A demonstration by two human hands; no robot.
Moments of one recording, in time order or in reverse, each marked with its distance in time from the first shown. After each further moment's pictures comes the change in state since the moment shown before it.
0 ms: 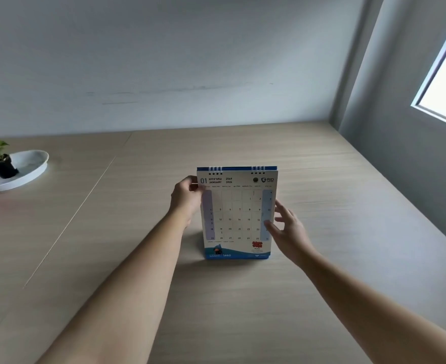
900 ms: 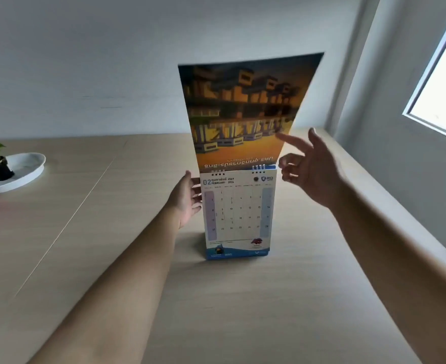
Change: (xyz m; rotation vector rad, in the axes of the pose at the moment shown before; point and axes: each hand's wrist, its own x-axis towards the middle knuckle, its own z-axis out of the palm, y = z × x) left_hand -0.003 0.015 -0.010 -0.330 -0.283 -0.227; right_hand 0.041 -0.108 -0.100 0.796 -0.237 -0.052
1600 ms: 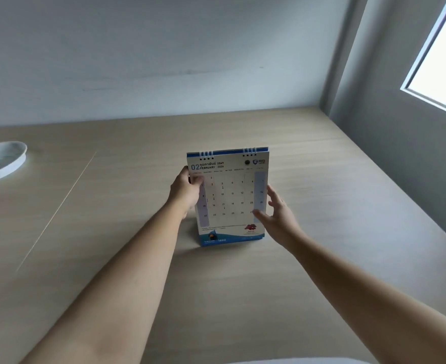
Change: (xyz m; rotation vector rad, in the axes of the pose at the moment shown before) left_hand 0.020 -0.029 0.019 0.501 0.268 0.226; right_hand -0.031 0.149 0.005 -0.732 0.240 0.083
